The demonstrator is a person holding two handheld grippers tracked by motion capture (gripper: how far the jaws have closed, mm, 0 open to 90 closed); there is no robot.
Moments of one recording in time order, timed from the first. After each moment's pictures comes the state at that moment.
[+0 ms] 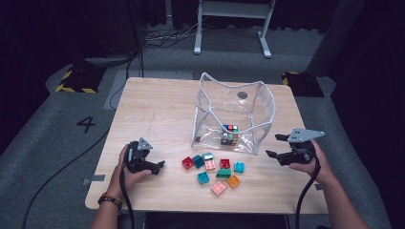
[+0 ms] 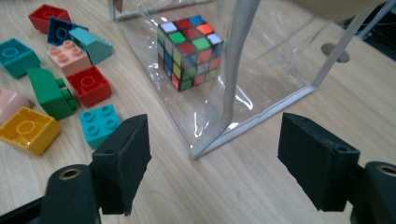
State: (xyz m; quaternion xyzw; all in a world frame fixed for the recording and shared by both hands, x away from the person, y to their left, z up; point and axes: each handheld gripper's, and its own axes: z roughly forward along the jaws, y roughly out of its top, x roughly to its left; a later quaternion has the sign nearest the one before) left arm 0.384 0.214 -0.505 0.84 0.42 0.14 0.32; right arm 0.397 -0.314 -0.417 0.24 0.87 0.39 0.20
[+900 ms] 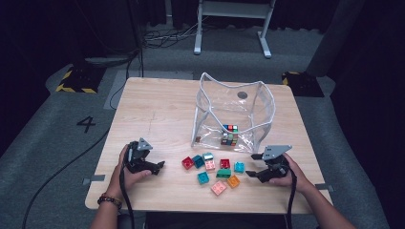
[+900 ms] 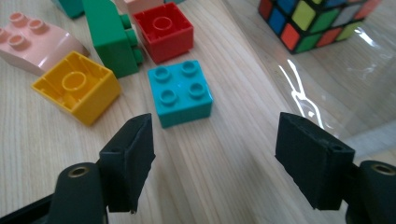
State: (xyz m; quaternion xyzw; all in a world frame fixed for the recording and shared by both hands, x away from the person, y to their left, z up) left arm 0.383 0.214 -0.505 0.84 0.42 0.14 0.32; right arm 0.390 -0.264 -0.489 0.18 0.90 0.38 0.09
